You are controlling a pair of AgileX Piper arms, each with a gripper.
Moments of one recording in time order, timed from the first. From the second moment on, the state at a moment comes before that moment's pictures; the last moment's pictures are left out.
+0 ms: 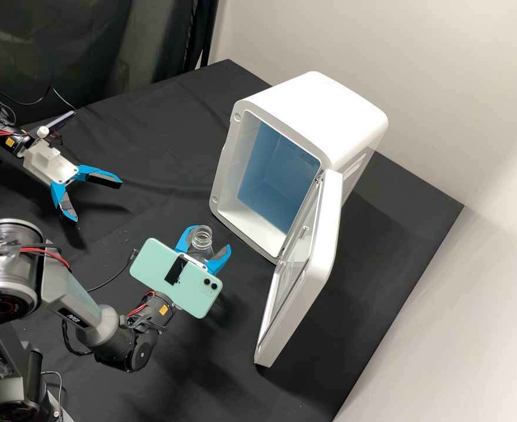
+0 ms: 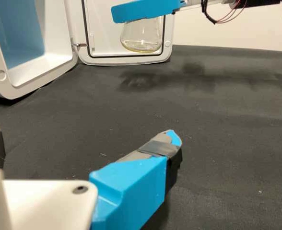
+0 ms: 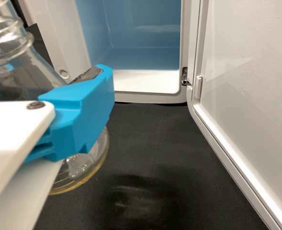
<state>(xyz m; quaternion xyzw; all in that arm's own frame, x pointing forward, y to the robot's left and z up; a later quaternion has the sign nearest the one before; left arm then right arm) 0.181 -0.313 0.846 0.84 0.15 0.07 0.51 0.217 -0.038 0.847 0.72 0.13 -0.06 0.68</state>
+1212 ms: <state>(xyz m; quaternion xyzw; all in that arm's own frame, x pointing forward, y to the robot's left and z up) 0.175 -0.319 0.856 0.85 0.13 0.07 0.50 0.221 -0.040 0.845 0.73 0.12 -0.06 0.67</state>
